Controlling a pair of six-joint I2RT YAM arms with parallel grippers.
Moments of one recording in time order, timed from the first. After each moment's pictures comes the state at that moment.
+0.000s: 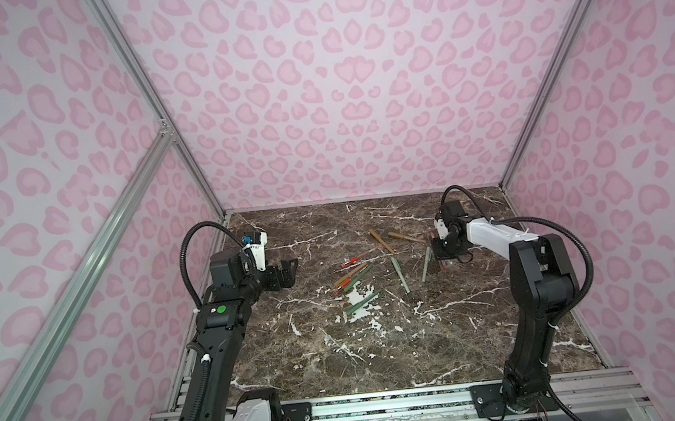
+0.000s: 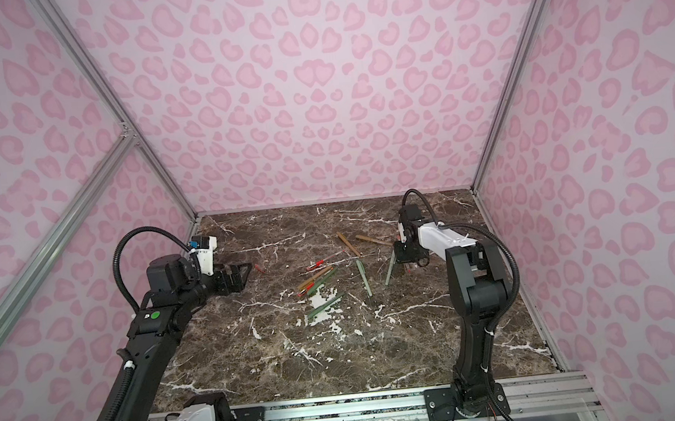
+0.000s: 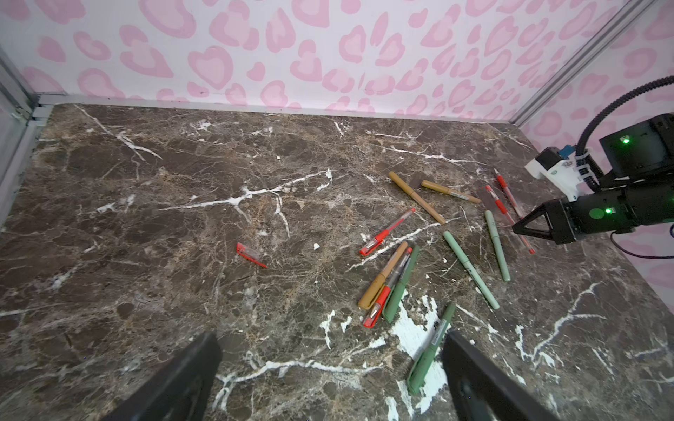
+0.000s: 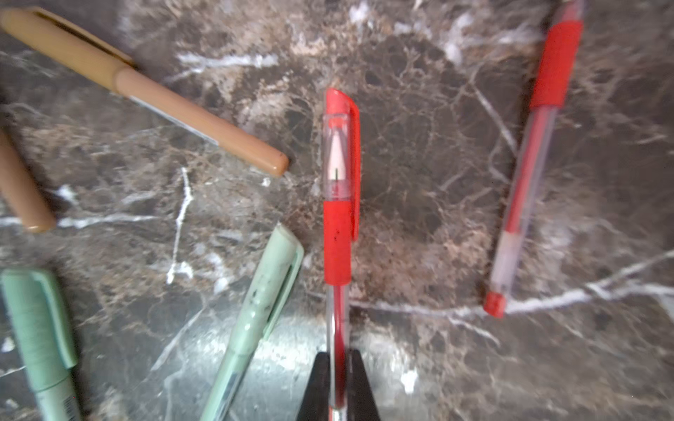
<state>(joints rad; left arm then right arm) 0.03 0.99 0.86 -0.43 0.42 -0.08 0.18 1.89 1.32 -0.66 -0.03 0.14</state>
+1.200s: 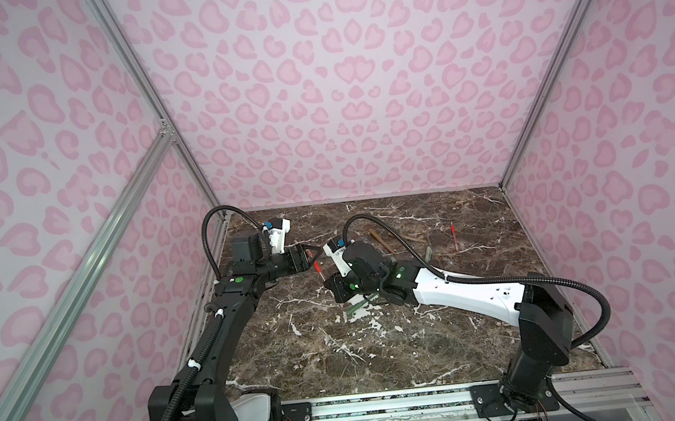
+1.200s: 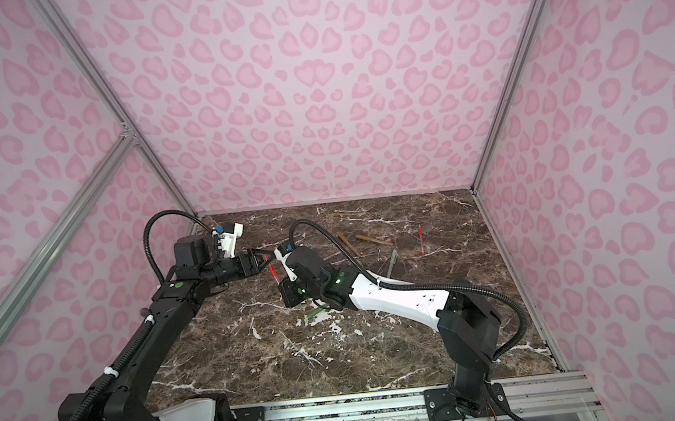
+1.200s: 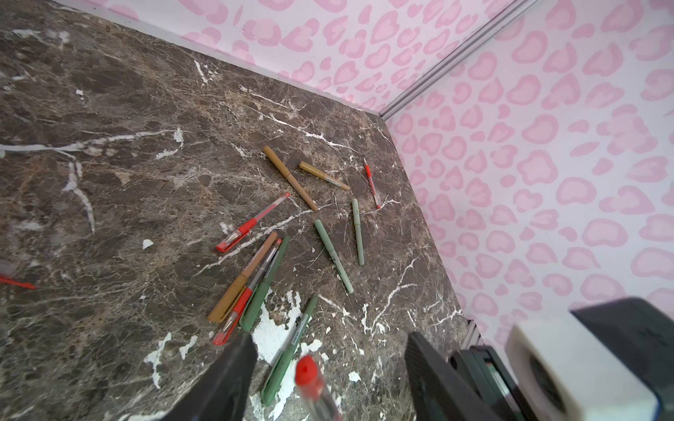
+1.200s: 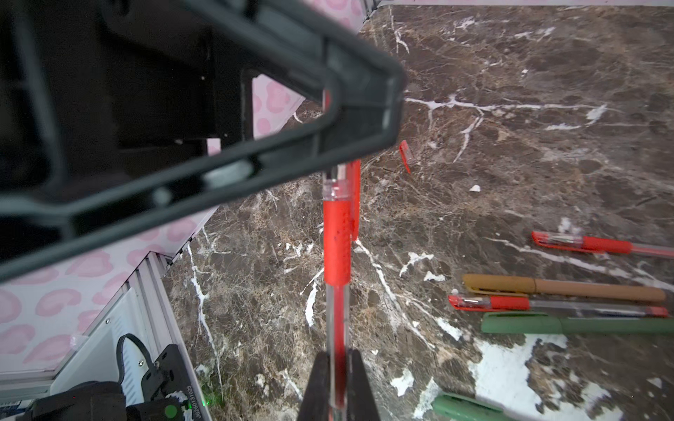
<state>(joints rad) -0.07 1.25 0.94 -0.29 0.76 -0.39 1.00 1.75 1.38 -0.26 -0.07 0.48</state>
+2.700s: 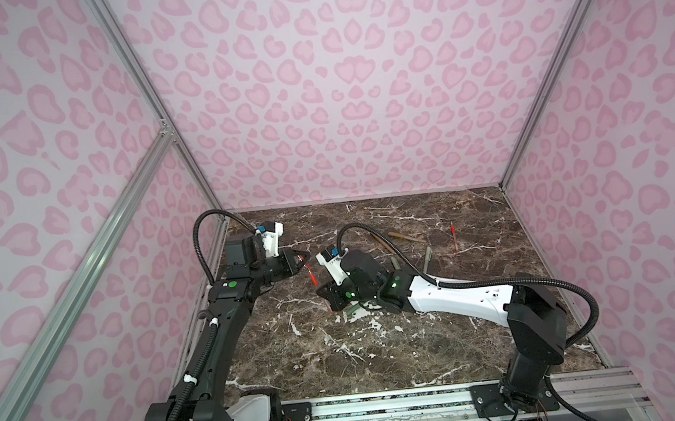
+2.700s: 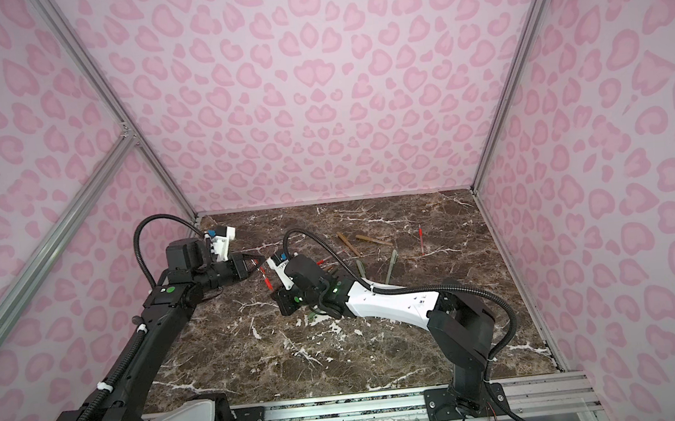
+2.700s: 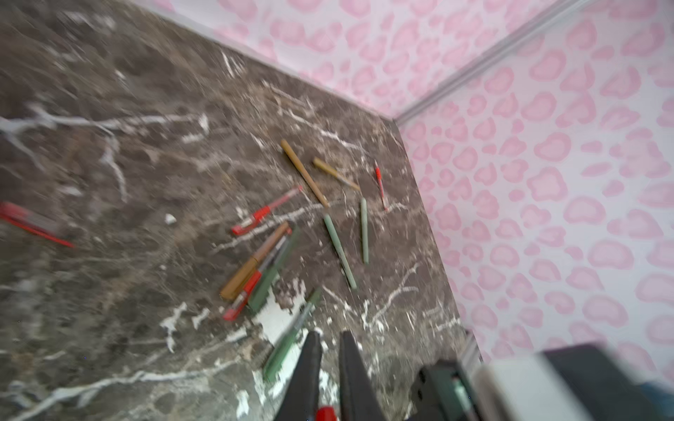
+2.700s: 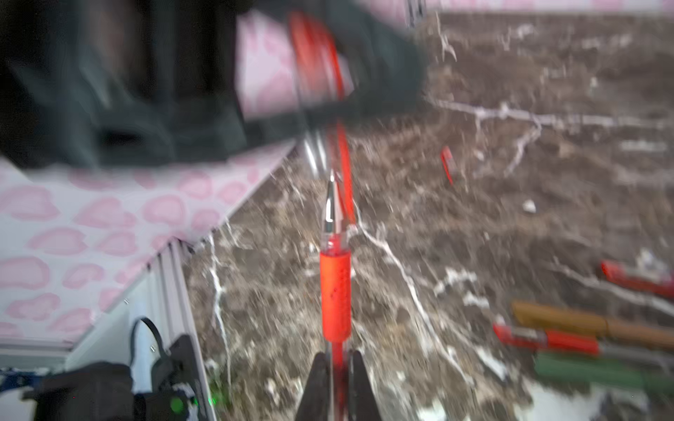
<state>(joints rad) -0.01 1.18 0.98 -0.35 0.71 -0.42 1.03 1.78 1.27 -0.17 -0.12 0.45</state>
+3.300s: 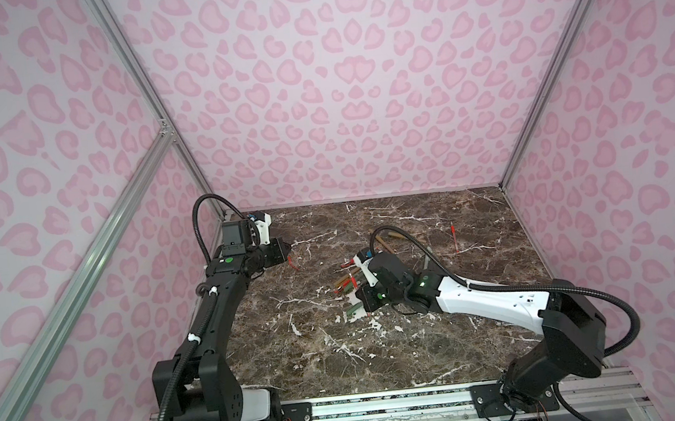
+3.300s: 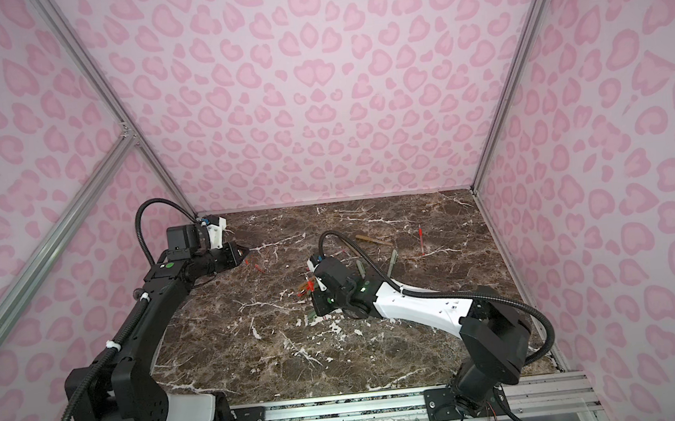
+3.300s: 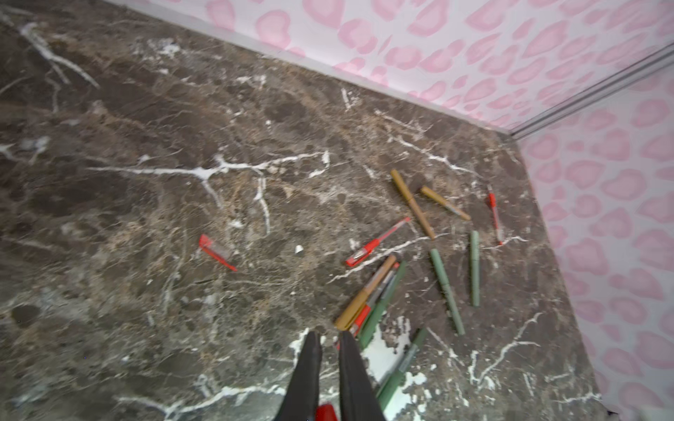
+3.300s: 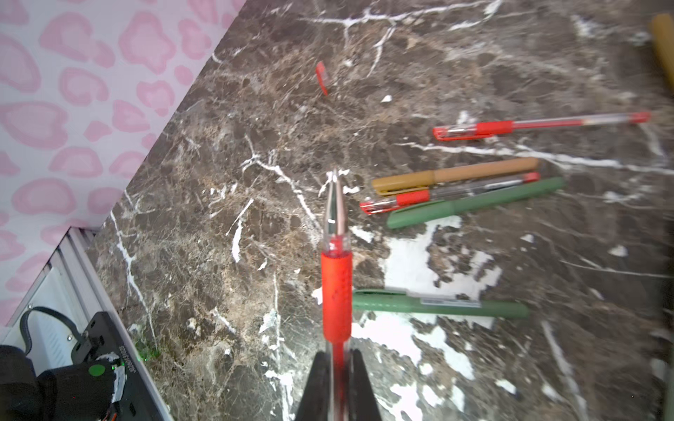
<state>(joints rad) 0.03 1.43 1.13 -0.52 0.42 -0.22 0.91 1.55 1.07 -0.30 -0.03 0.50</state>
